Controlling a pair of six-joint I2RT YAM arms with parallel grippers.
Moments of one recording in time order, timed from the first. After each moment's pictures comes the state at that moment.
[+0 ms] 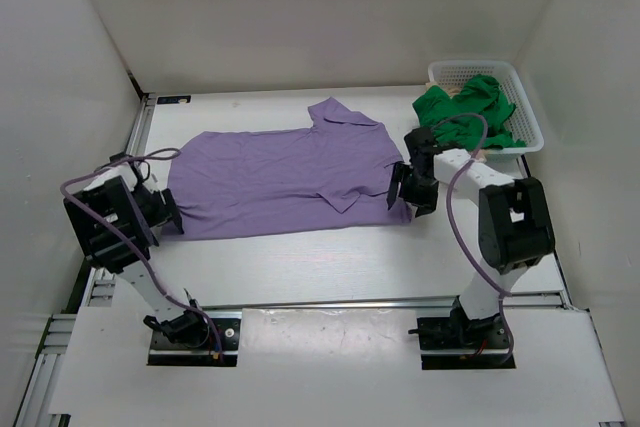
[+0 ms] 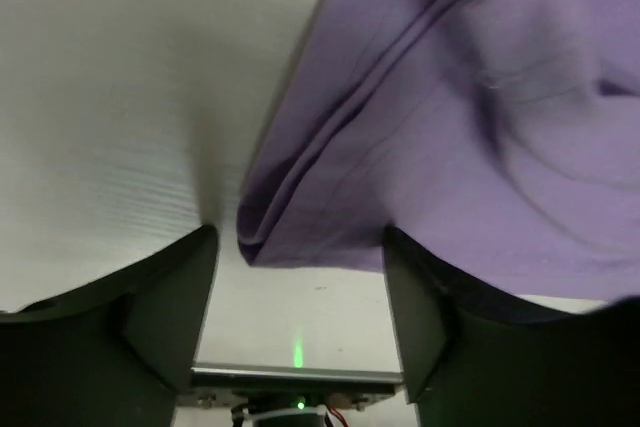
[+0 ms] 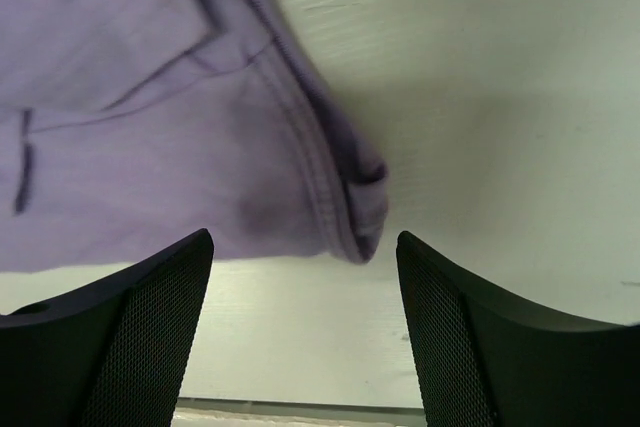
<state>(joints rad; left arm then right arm) 0.46 1.80 1.12 -0.86 0.08 0.00 0.30 1.72 1.15 -0.75 -0.04 0.49</state>
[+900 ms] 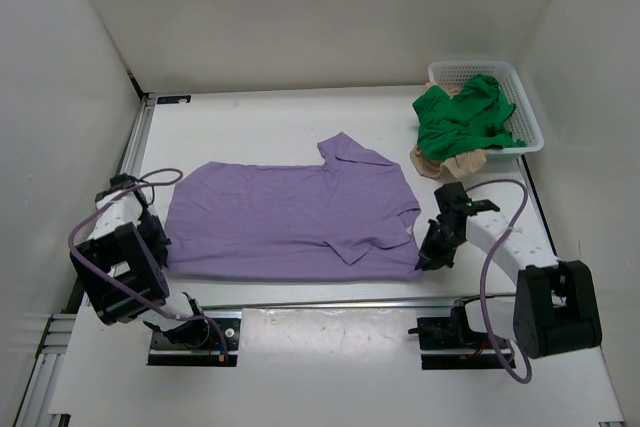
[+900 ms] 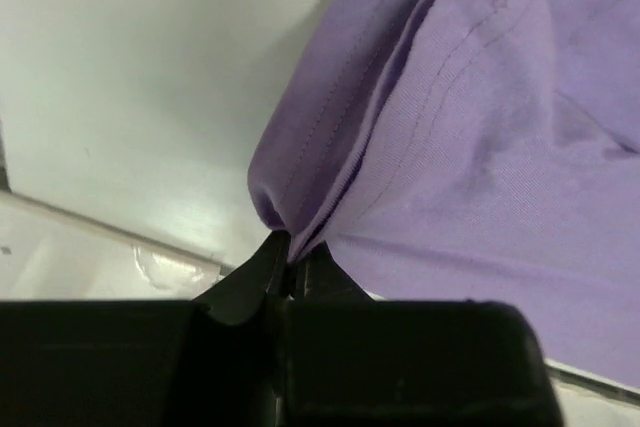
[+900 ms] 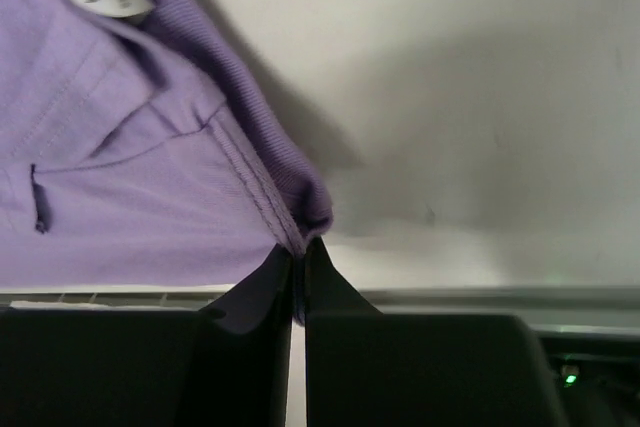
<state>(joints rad) 0.48 1.46 0.88 -0.94 -0.09 0.00 0.22 1.27 0.66 -0.82 -0.19 0.61</state>
